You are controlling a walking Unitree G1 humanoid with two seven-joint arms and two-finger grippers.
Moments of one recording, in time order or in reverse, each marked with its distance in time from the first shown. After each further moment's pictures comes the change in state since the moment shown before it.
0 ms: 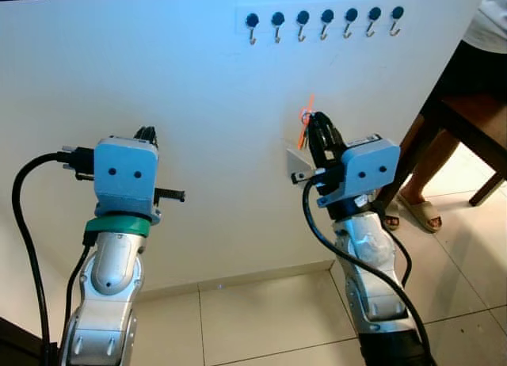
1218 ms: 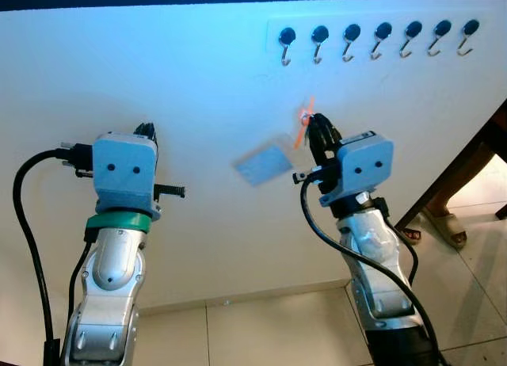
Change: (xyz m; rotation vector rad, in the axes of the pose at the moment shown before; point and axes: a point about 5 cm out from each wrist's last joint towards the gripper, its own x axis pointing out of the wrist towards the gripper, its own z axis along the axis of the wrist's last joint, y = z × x) left arm 0.003 0.001 0.000 -0.005 0.000 0.010; right arm 0.003 -0.001 -0.003 -0.005 0.033 0.030
